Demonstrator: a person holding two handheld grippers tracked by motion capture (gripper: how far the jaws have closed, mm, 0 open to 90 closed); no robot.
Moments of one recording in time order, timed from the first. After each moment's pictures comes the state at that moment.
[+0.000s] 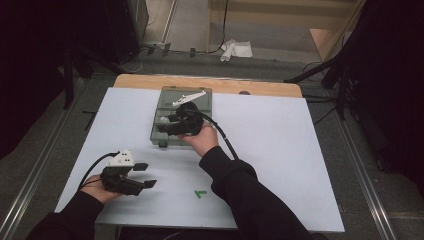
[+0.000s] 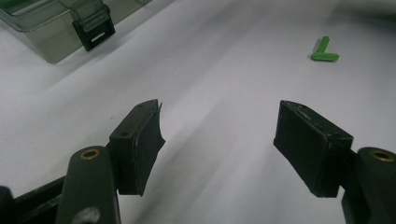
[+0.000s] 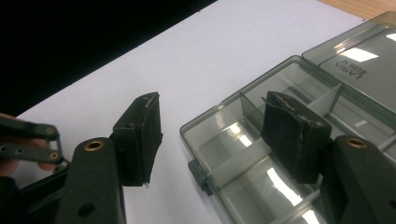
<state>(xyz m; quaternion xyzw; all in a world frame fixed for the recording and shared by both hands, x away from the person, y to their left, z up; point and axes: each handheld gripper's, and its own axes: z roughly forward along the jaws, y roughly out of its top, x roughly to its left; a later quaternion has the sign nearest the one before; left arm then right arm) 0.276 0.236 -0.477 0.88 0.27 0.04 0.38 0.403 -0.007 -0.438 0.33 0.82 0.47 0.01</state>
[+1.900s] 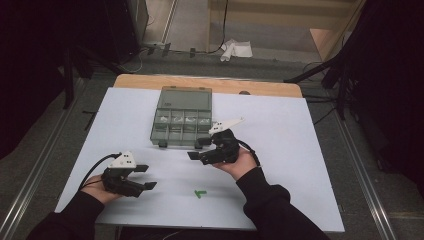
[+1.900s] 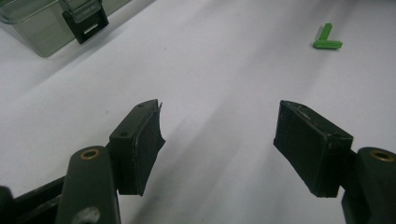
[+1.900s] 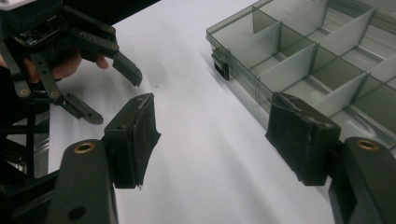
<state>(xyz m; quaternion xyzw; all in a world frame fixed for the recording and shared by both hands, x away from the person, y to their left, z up) 0.275 0.235 -0.479 0.89 0.26 0.04 0.37 0.322 -0.096 -0.450 0.31 0.83 0.47 0.00</state>
